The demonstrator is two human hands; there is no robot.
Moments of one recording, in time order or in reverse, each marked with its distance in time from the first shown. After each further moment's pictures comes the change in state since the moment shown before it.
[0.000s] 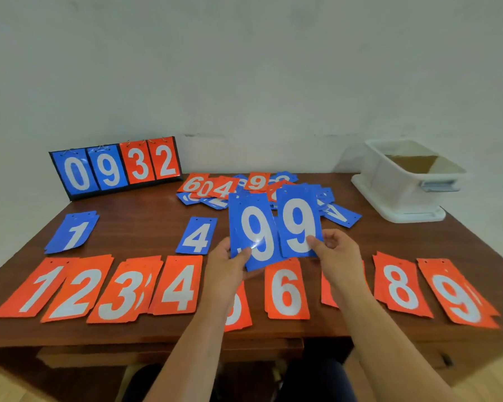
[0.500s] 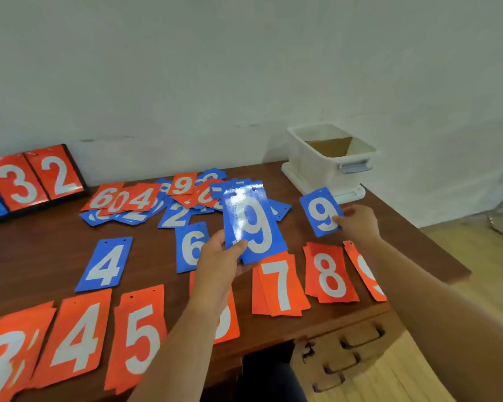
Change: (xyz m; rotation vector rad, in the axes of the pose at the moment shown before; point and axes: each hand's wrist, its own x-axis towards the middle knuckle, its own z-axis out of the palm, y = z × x) left_hand 0.020 -0.008 0.136 -0.032 -0.227 -0.109; right_hand 0.153 0.041 -0.183 -0.498 0.309 0.048
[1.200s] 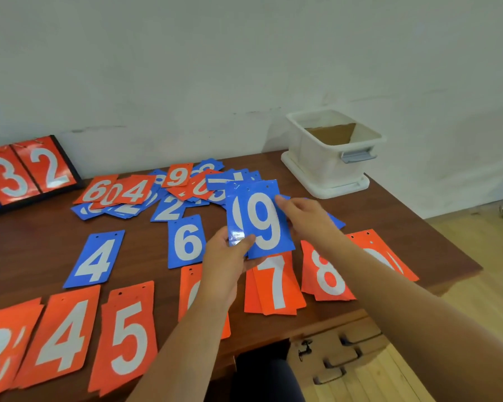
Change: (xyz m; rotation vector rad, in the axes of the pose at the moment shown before) left_hand 0.012 -0.019 0.026 -0.006 0.058 0.000; right_hand -0.051 -0.052 0.045 0.211 -0.404 -0.160
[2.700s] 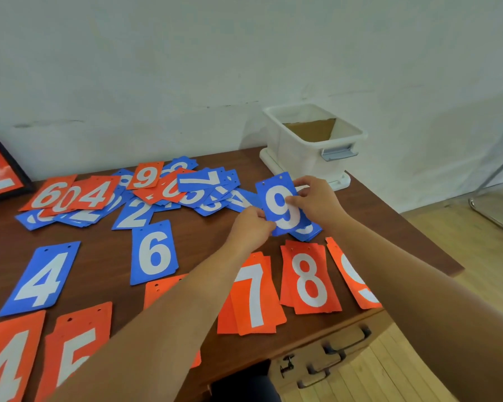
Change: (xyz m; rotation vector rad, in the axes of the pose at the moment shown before) left_hand 0.087 -0.011 0.087 0.691 -0.236 0.006; right_hand 0.070 0.034 -0.061 -0.149 0.130 -0.042
